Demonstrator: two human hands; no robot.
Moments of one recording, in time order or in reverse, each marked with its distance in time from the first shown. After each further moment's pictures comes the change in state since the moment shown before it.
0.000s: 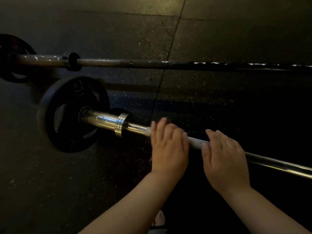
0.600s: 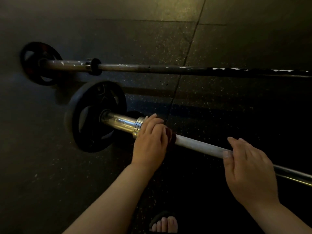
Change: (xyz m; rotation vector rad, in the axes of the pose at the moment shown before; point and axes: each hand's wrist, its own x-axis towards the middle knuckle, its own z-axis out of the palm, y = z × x) left_hand 0.013 -0.087 -0.035 -0.094 0.077 -0.075; right_hand 0.001 0.008 -0.002 0.023 0.034 0.005
